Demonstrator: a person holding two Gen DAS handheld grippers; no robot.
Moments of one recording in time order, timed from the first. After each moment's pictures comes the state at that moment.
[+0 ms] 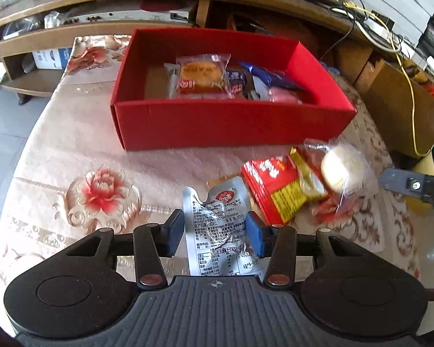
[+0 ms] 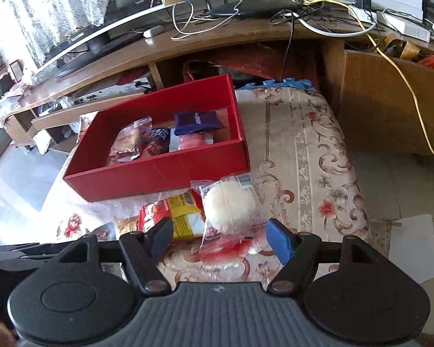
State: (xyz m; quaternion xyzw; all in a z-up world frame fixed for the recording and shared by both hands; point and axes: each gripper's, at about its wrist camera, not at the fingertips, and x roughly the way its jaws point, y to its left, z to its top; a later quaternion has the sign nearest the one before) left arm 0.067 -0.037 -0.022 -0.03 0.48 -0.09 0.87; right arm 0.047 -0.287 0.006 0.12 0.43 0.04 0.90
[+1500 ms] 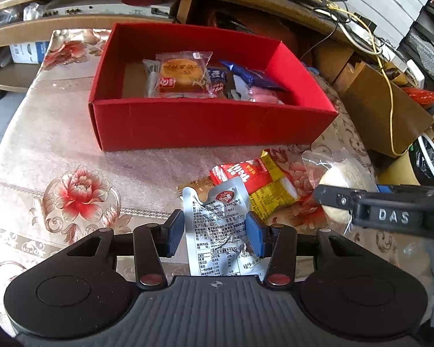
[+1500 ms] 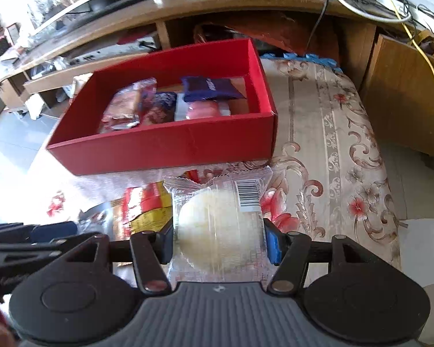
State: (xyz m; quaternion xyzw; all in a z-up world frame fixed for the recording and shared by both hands) left arm 0.070 -0.031 -0.024 -0.05 0.49 -0.14 0.86; right arm 0.078 -0.252 -0.022 0.07 0.47 0.06 0.88
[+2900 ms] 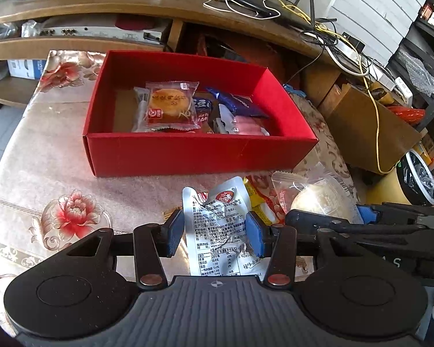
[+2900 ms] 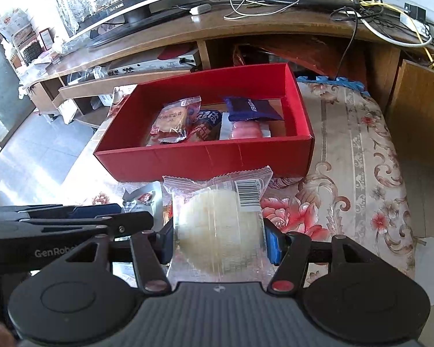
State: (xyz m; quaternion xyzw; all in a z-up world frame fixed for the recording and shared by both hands) left arm 0.071 -0.034 -0.003 -0.07 0.46 -0.16 0.87; right arm 0.066 -0.236 0.002 0.08 0.44 0.11 0.89
